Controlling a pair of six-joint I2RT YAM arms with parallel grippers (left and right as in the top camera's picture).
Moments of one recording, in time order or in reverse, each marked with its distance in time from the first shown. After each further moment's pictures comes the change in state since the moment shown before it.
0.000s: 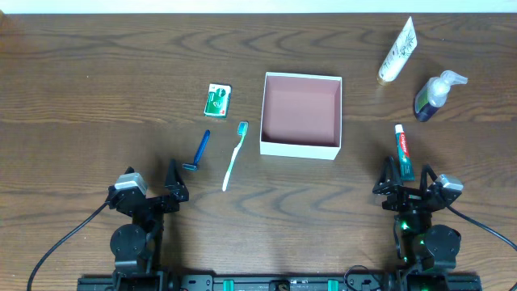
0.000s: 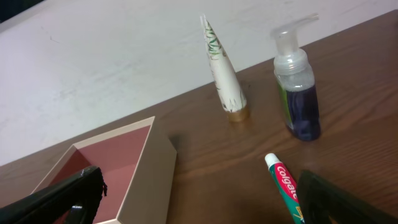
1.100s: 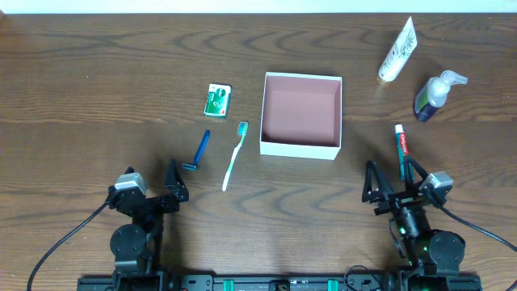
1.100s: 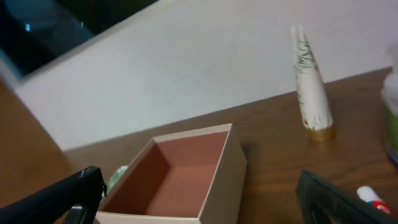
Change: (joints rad) left arm 0.000 0.000 0.000 0.000 0.000 0.000; right arm 0.000 0.000 0.009 0.126 -0.290 0.014
